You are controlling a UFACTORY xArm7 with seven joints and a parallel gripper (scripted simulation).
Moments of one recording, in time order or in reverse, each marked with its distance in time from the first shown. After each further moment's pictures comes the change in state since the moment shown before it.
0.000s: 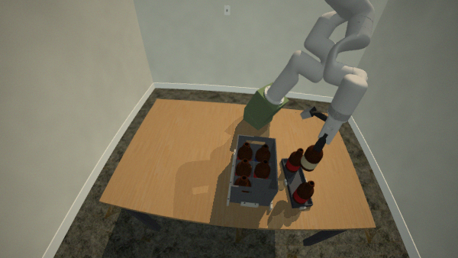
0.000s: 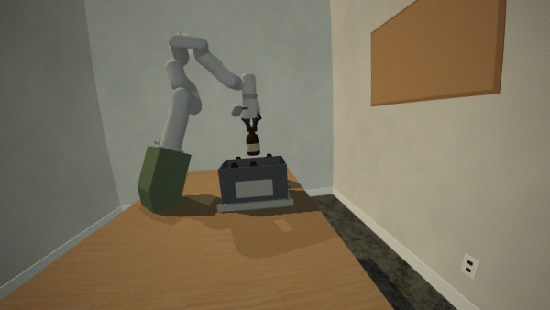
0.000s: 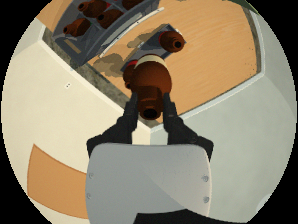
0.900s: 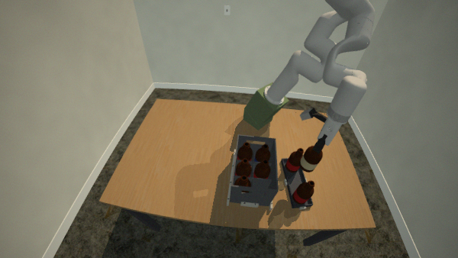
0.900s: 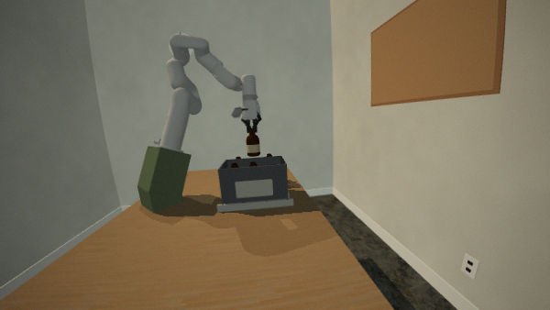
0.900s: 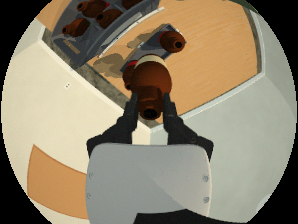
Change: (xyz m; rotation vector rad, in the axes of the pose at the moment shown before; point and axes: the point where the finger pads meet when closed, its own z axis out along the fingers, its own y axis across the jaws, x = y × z) arm 0.000 0.000 0.005 0.000 0.000 0.000
